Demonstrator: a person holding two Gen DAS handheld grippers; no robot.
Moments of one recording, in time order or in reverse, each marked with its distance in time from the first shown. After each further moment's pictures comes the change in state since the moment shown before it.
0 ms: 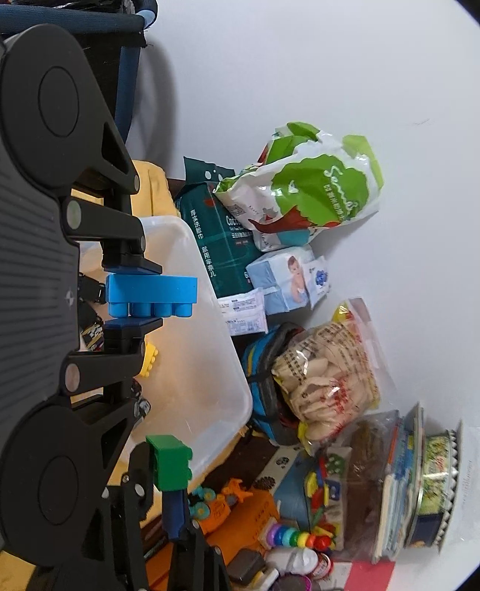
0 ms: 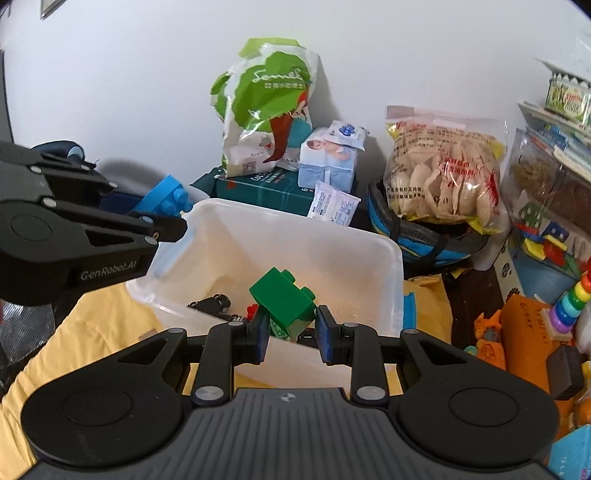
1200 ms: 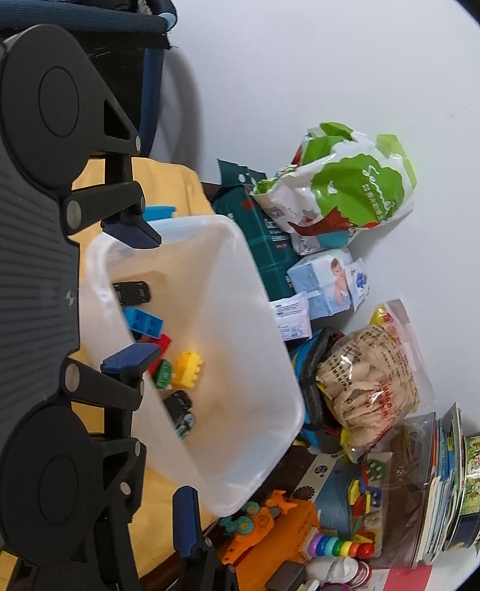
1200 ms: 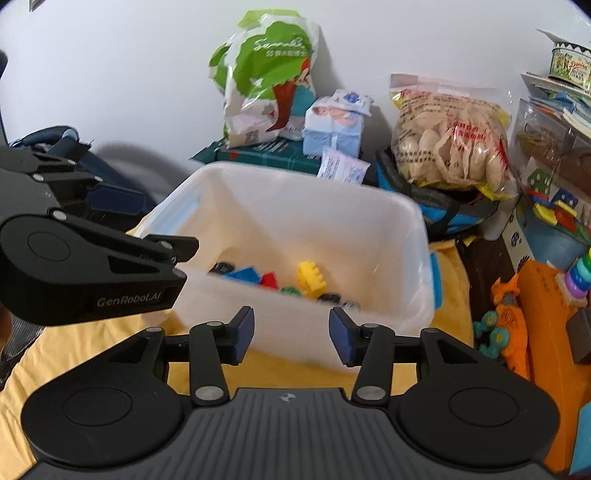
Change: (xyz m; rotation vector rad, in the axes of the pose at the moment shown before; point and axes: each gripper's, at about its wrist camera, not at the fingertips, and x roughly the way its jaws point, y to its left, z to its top) left arm 0.002 -0.005 -0.044 0.013 0.070 0.024; right arm 0.007 0.027 -0.031 0.021 0.060 0.001
